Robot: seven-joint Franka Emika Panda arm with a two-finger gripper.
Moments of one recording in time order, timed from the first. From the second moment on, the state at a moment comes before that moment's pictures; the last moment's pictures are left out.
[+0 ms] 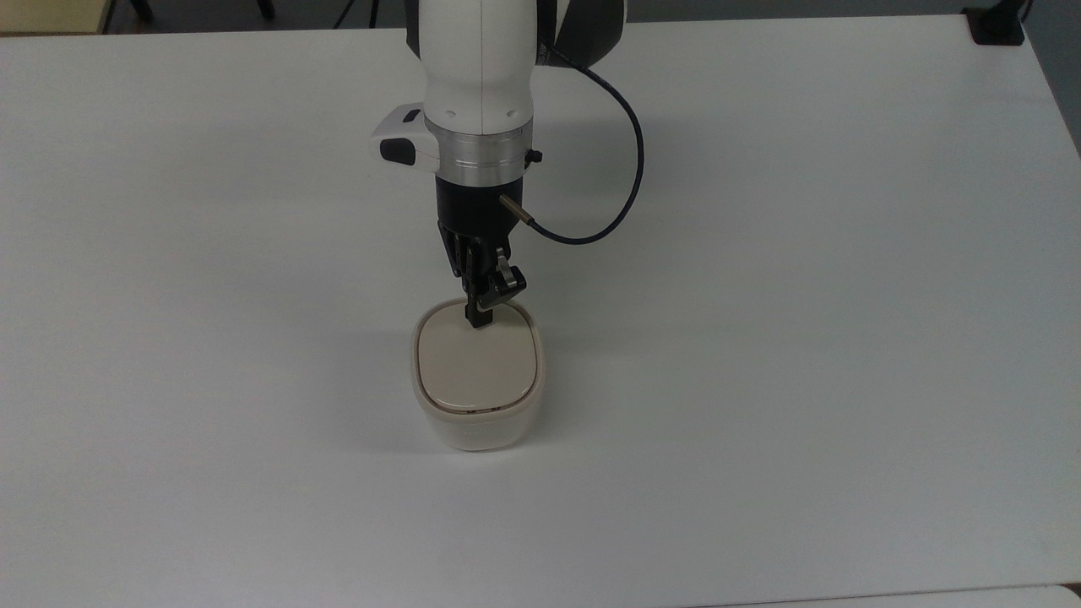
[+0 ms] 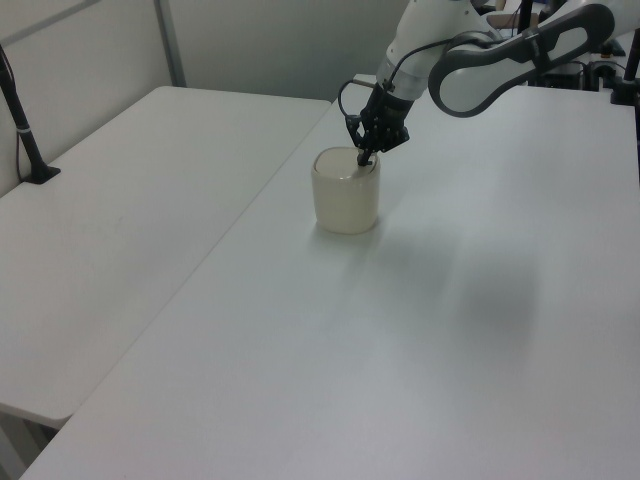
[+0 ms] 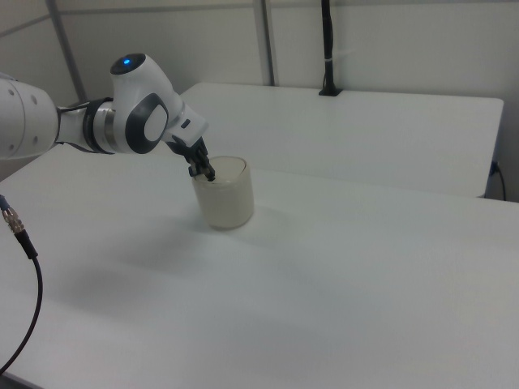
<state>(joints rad) 0.22 0.35 -0.14 -1.73 -0.04 2.51 1.14</state>
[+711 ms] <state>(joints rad) 0.20 0.31 -0.14 -1.70 -0.05 2.44 1.12</state>
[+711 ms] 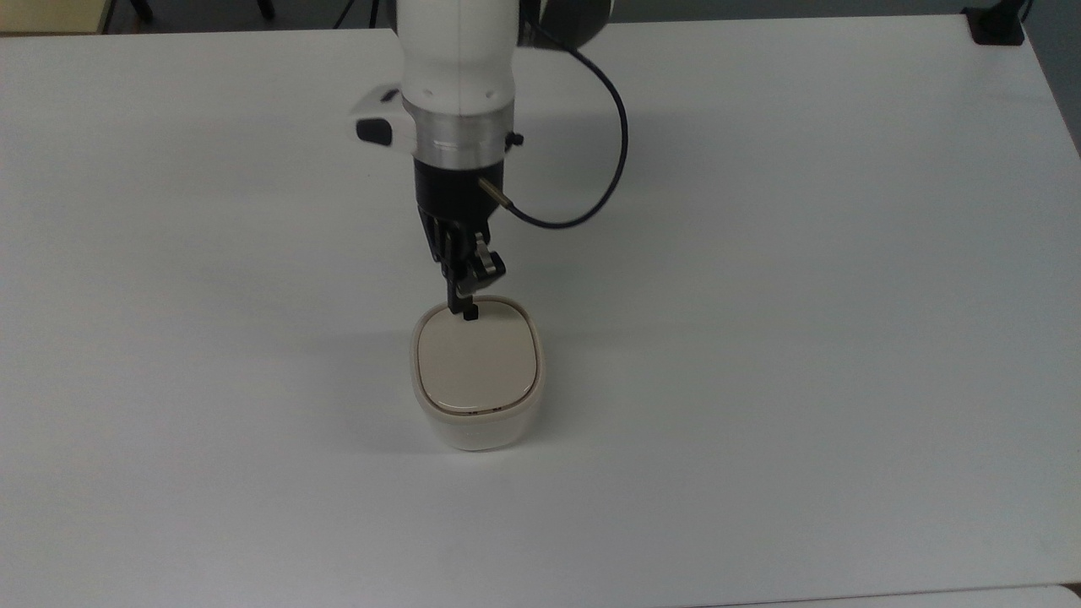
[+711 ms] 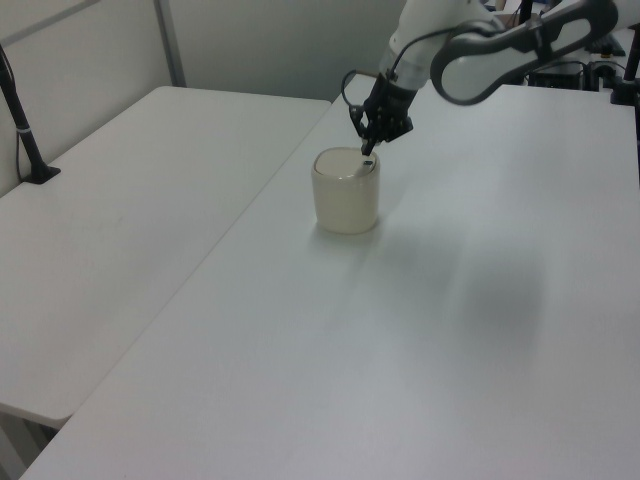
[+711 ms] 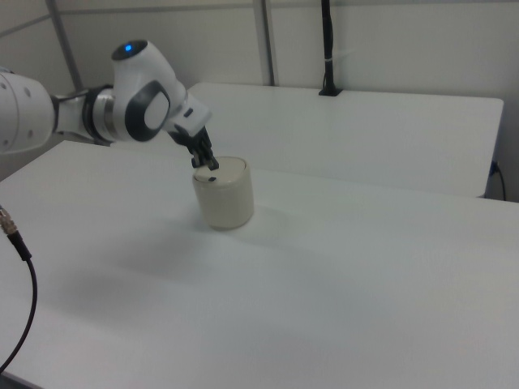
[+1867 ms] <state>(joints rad) 0.09 -0.05 -0.14 -1.69 0.00 1.79 0.06</state>
